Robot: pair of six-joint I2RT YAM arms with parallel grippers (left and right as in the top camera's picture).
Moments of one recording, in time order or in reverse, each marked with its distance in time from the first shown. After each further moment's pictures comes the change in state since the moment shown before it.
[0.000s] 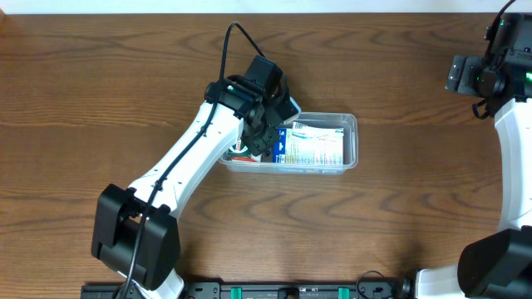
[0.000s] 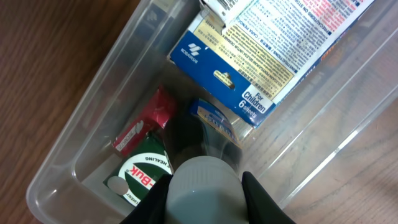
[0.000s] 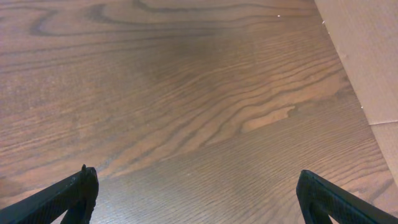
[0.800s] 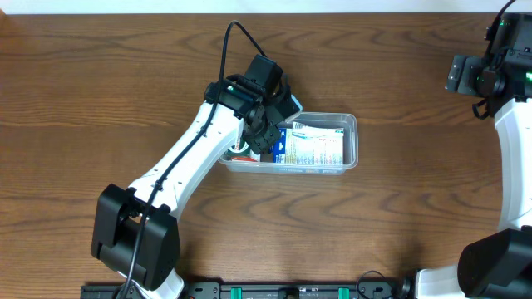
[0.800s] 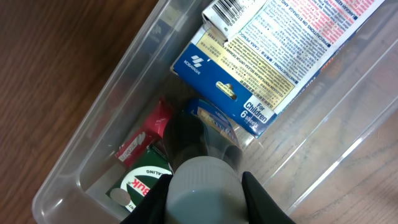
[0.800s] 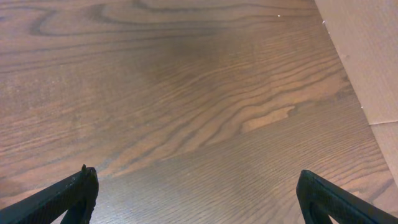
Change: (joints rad) left arm 0.000 0.000 -0.003 0.030 0.011 0.000; right arm 0.000 0.000 0.000 0.000 0.000 0.000
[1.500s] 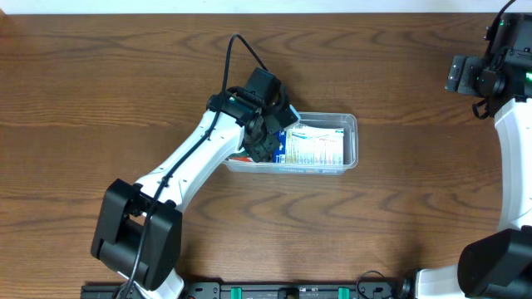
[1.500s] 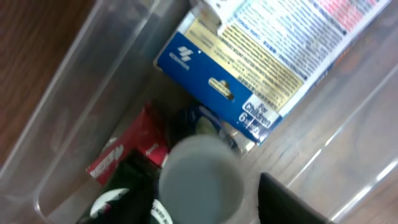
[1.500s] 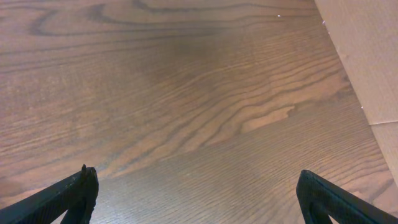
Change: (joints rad) left arm 0.000 0.000 -0.125 0.125 0.015 0.000; right arm 0.000 0.000 0.000 0.000 0.000 0.000
